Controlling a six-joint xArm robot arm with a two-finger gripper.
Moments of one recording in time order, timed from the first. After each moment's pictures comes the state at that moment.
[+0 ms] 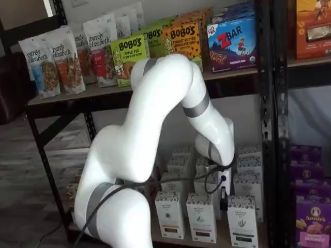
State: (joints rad) arm -0.28 0.84 -1.29 0.28 0.41 -2.10
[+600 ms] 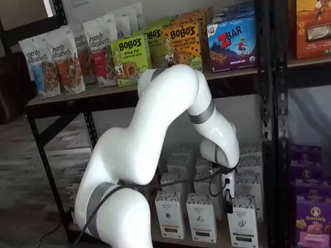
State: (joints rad) arm -0.29 0.95 -1.42 0.16 0.43 -2.00
